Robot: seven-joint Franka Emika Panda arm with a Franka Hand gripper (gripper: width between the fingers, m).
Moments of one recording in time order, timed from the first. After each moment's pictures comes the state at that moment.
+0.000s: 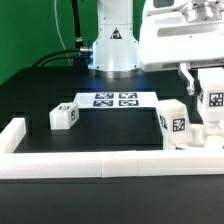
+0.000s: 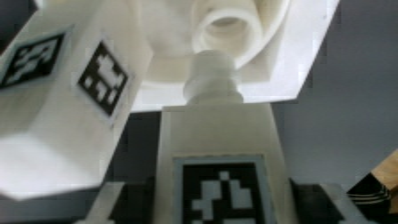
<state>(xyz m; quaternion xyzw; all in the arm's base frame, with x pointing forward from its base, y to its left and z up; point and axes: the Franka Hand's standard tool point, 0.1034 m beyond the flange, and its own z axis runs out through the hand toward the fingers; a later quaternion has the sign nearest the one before) 0.622 0.106 0.096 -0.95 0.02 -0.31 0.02</state>
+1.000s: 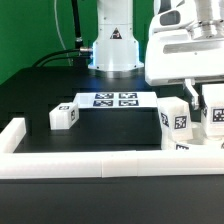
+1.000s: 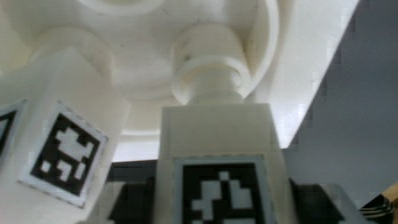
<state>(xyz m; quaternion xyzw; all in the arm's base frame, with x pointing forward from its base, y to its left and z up) 0.615 0.114 0.077 -0.95 0.02 -0.31 0.01</state>
